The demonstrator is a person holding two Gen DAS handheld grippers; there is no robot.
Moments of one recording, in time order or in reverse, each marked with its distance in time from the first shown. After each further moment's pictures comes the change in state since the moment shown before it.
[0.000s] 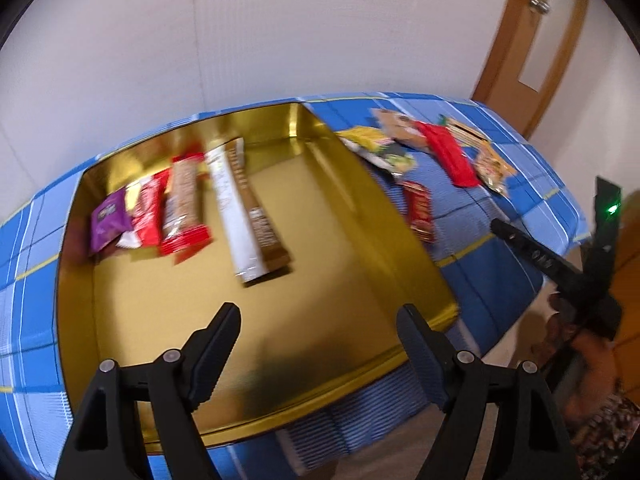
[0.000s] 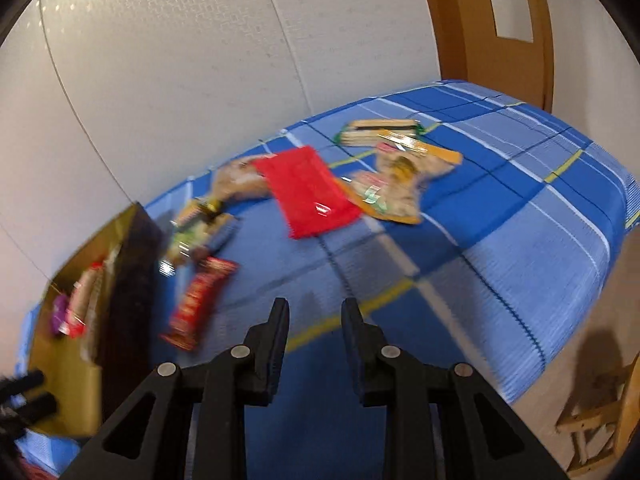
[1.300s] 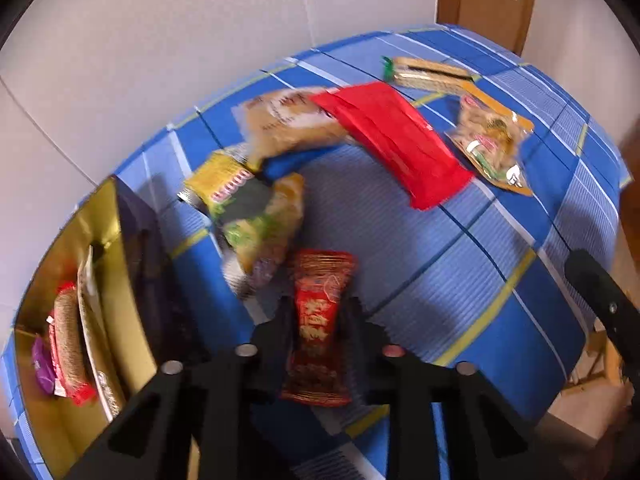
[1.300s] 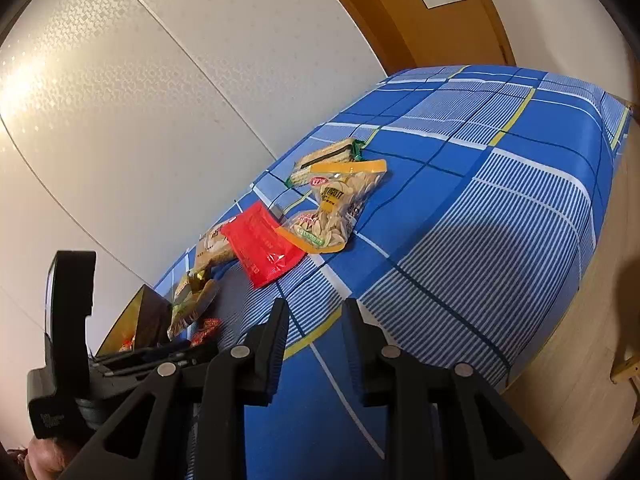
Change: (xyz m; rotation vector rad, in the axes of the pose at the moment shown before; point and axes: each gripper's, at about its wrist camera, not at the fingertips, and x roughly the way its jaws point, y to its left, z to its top) left arm 0.131 -0.131 0.092 0.257 0.140 0.107; right arm -0.025 -0.056 0.010 0.304 -0.100 0.131
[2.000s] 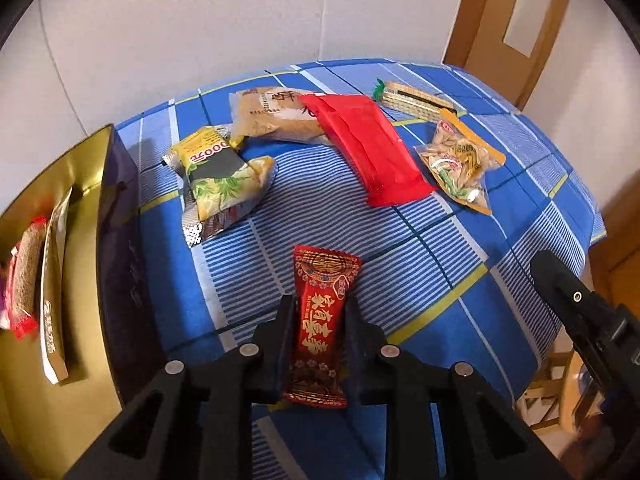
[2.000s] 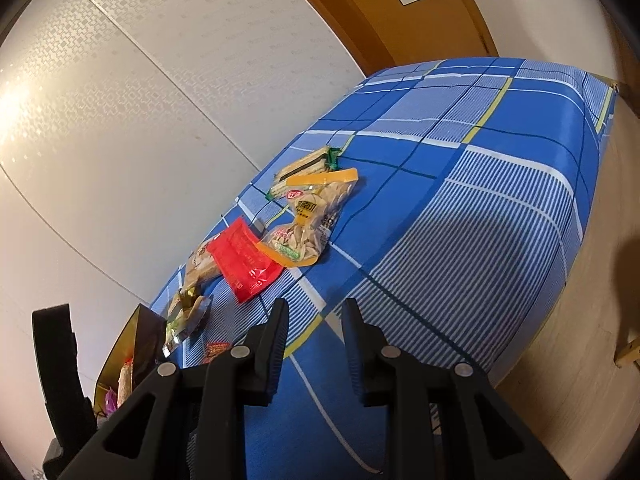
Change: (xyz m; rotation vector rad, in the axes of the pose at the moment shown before) left arm -0.010 -0.006 -0.025 -0.212 -0.091 -0.128; right arm -0.005 -0.019 0.008 0.067 -0.011 -0.019
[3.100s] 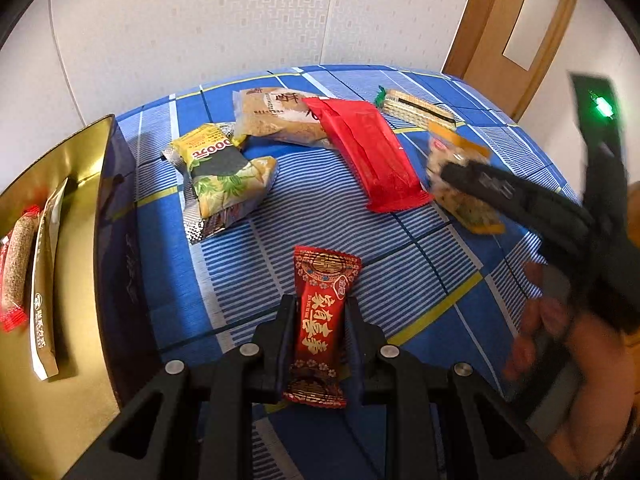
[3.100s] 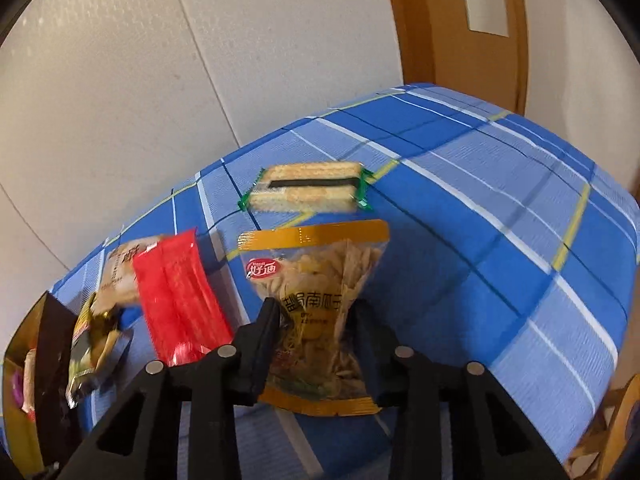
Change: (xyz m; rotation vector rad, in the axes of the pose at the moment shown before) left arm -0.002 0.005 -0.001 -0.015 -0.009 -0.037; right arm 0.093 0.035 0.052 -0.272 0.075 -0.214
